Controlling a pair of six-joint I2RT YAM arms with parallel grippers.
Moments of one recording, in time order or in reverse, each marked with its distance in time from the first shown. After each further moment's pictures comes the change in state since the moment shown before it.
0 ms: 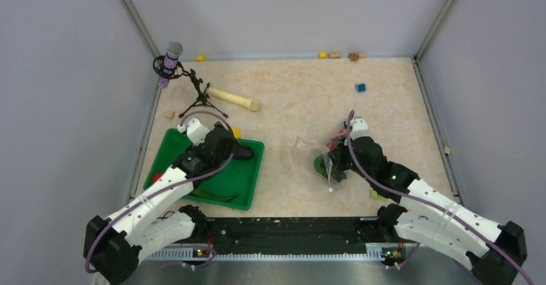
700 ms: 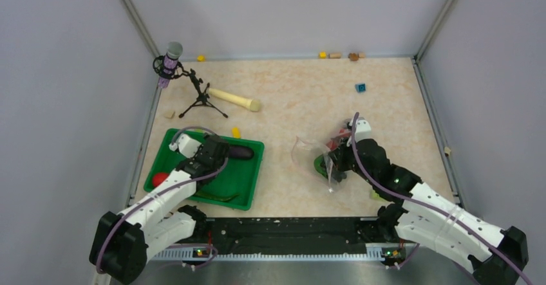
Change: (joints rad) left arm 0.146 0.015 -0.177 0.038 -0.002 -0.254; right arm 0.000 -0.042 -0.037 0.027 0.001 0.014
